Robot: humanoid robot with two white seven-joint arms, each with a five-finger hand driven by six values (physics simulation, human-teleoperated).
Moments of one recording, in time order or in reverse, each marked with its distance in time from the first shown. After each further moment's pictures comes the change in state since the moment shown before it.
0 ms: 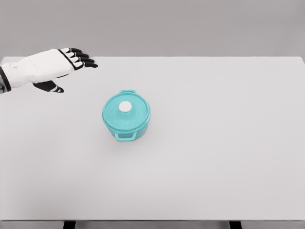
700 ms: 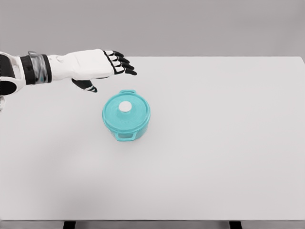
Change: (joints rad) left arm -0.204 -0.126 -0.204 0.000 0.032 0.000 -0.097; right arm 0.000 0.000 0.001 0.000 0.000 0.000 0.000
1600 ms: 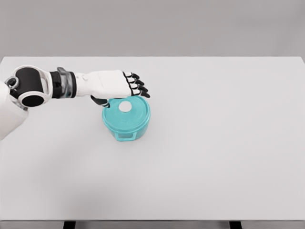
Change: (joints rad) left arm 0.006 -0.060 -0.108 -0.009 -0.103 0.000 0.000; right arm 0.000 0.000 0.000 0.000 0.000 0.000 0.000
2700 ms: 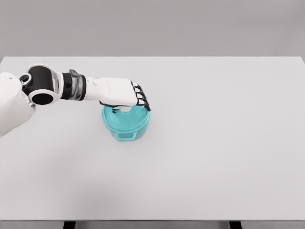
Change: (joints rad) left arm -0.118 0.013 -0.202 0.041 0.073 0.007 0.011; right arm 0.000 0.000 0.000 0.000 0.000 0.000 0.000
